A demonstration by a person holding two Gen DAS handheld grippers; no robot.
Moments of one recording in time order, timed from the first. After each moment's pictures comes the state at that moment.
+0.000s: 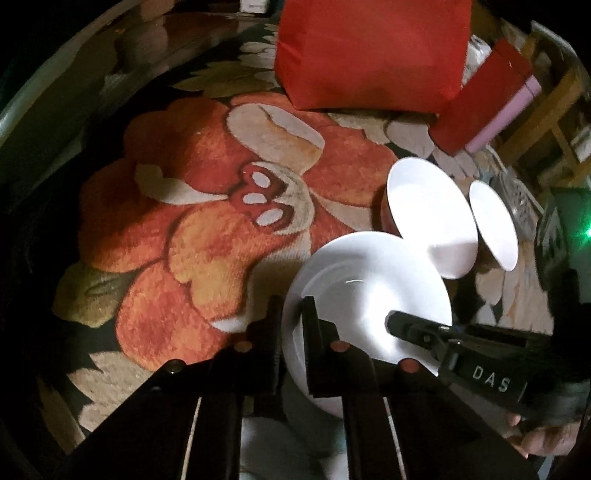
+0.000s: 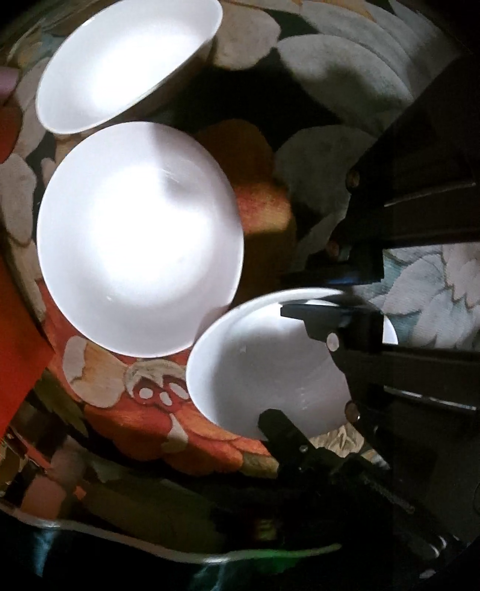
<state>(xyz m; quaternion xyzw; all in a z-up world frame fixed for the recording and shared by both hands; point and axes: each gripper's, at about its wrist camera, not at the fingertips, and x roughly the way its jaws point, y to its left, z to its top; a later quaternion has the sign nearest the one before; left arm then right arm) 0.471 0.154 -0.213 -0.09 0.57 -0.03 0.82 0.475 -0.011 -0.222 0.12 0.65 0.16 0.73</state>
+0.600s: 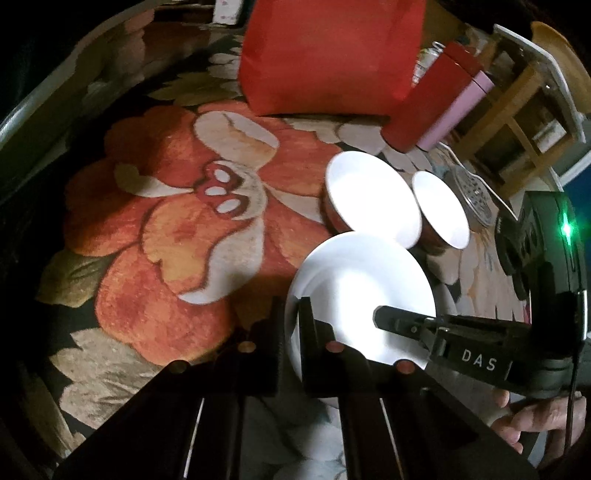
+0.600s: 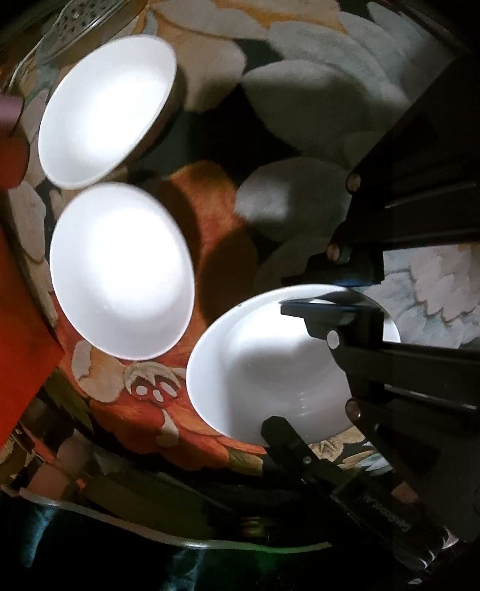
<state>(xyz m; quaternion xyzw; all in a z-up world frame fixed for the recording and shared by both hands) 0.435 0.145 -0.191 -0.13 0.54 -0.10 0.83 0.444 -0.038 -0.205 0.13 0.63 0.16 0.75</state>
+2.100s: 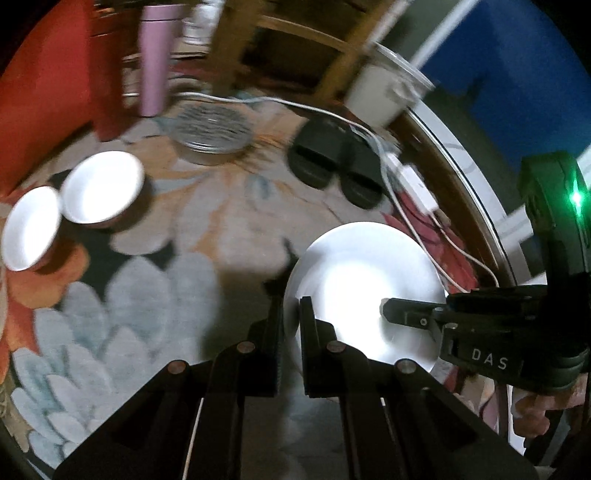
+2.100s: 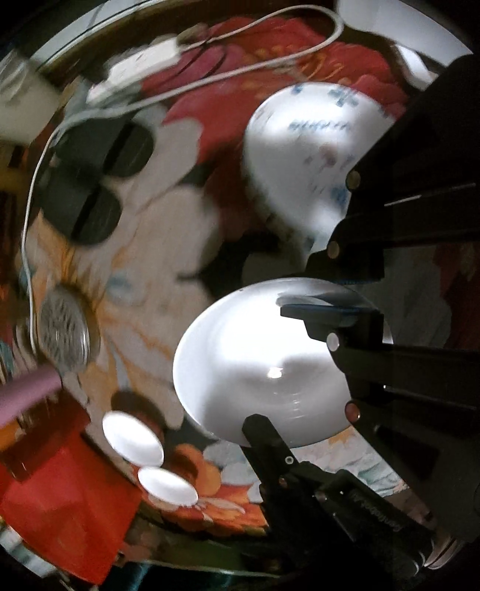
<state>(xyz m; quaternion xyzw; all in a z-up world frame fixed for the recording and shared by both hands) 0.356 -0.153 -0.124 -0.02 0.52 -0.35 0.77 0.298 -0.302 -0.118 0.13 0.62 -0.05 0.77</state>
